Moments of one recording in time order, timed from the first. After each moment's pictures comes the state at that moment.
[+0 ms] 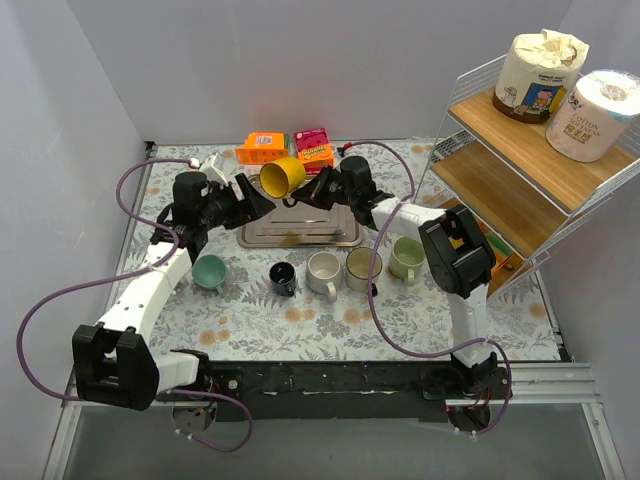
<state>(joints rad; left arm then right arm) -0.17 1.24 0.96 -0.20 0.40 -0.58 0.59 2.09 1.44 0.31 -0.37 1.01</state>
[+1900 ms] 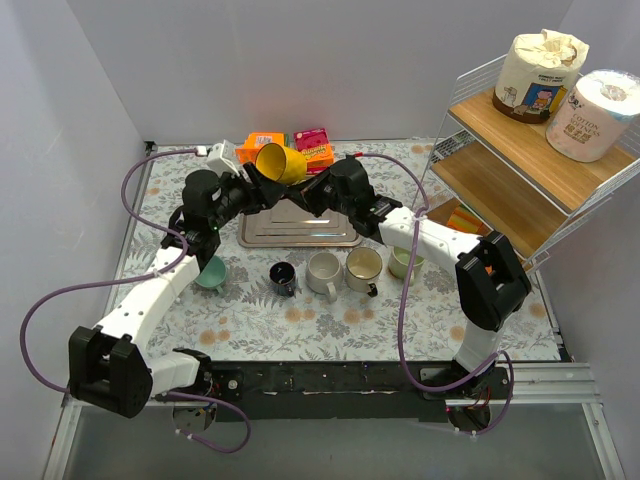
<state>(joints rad) -0.31 1.19 0.94 0.07 0.27 -0.61 0.76 1.78 1.35 0.10 -0.09 1.50</state>
